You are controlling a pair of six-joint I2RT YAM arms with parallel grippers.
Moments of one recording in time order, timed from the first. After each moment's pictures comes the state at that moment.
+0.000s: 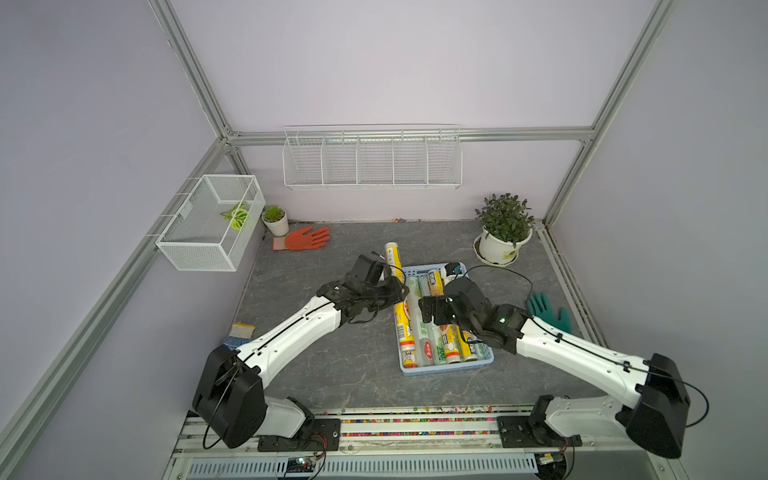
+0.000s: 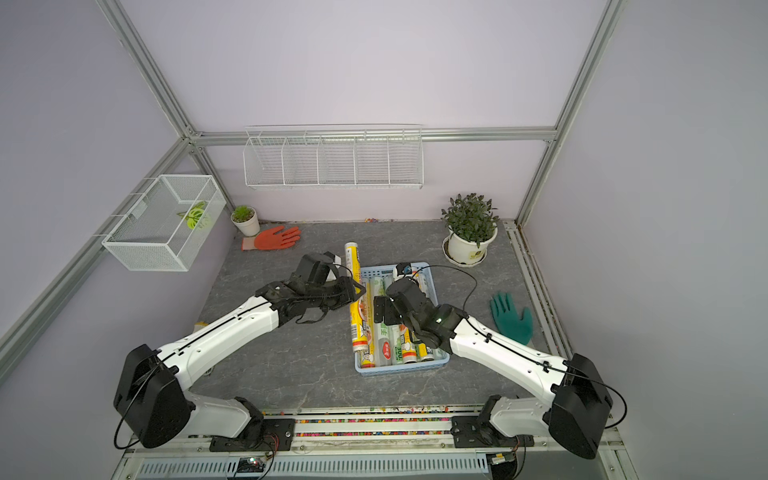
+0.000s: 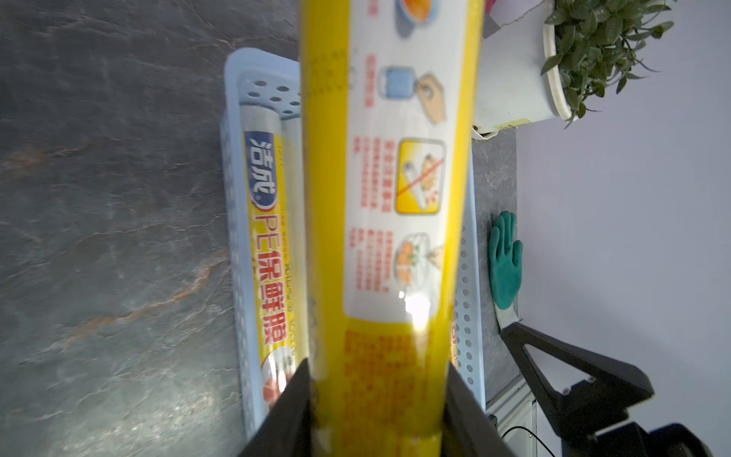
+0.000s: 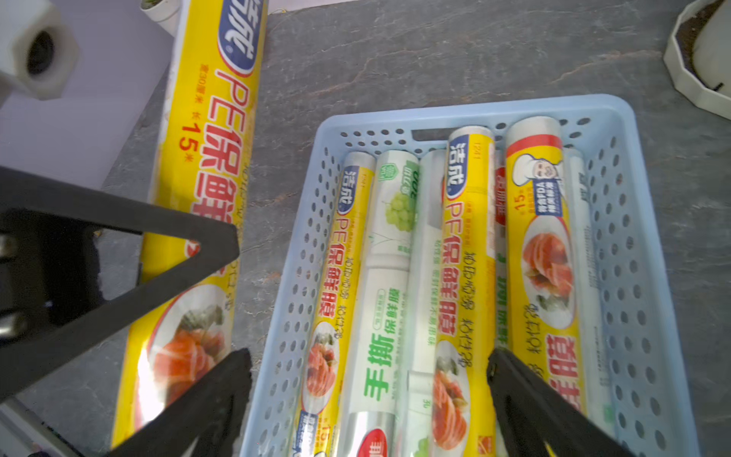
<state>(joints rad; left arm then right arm) -0.70 1.43 1.09 -0.41 0.21 -0.87 0.85 1.27 0.95 -0.42 0.26 0.61</state>
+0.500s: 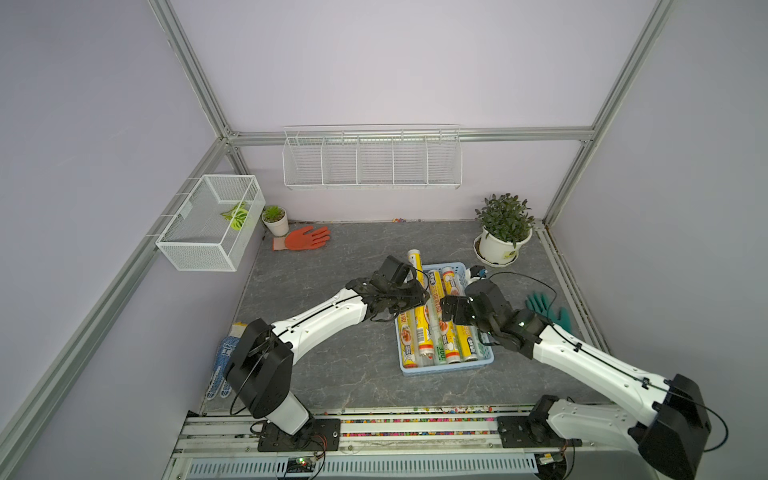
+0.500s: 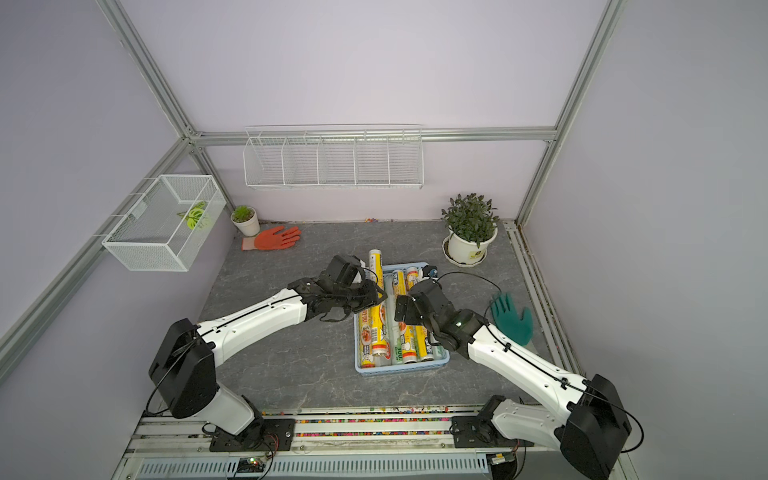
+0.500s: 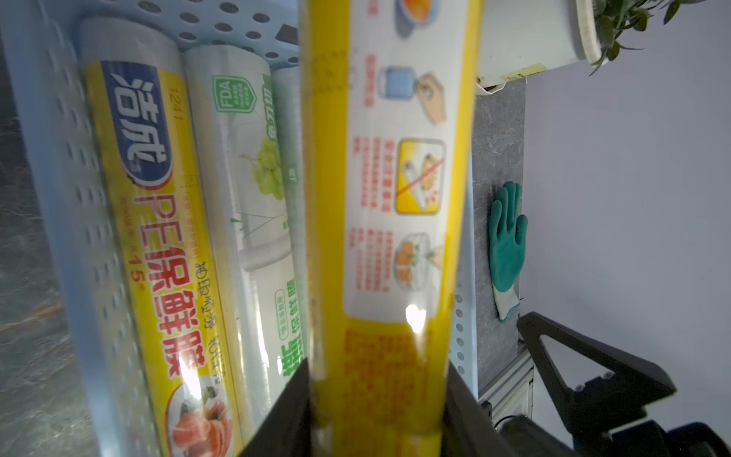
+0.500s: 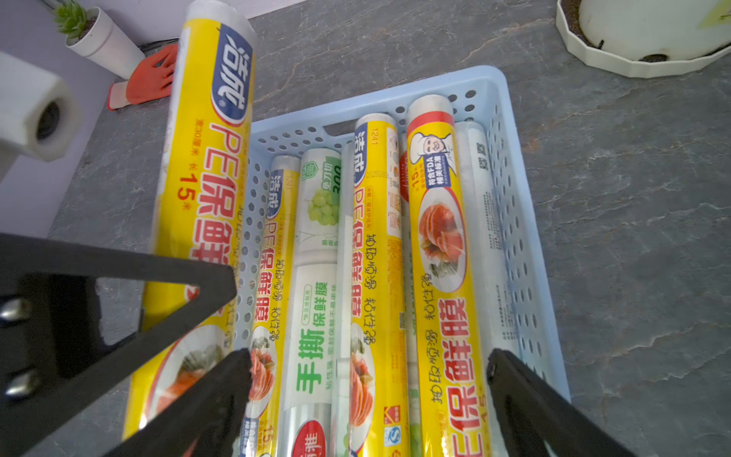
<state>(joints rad) -0.80 1.61 1.19 -0.38 0.21 -0.92 0.73 1.15 0.84 -0.44 0.25 0.65</state>
